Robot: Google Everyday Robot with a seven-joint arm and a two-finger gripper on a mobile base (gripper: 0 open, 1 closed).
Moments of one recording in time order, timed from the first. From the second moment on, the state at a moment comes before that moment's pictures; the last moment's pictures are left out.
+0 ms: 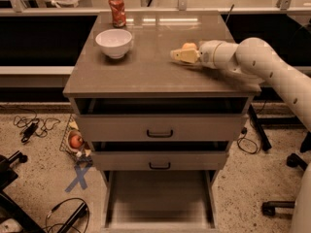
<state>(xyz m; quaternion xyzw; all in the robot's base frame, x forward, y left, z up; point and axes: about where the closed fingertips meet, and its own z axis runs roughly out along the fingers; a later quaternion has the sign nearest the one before) 0.814 -0.133 0.836 -0.23 0.76 0.21 0.57</state>
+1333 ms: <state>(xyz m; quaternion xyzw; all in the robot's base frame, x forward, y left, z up) 0.825 -0.124 0.851 -0.25 0.76 0.20 0.57</state>
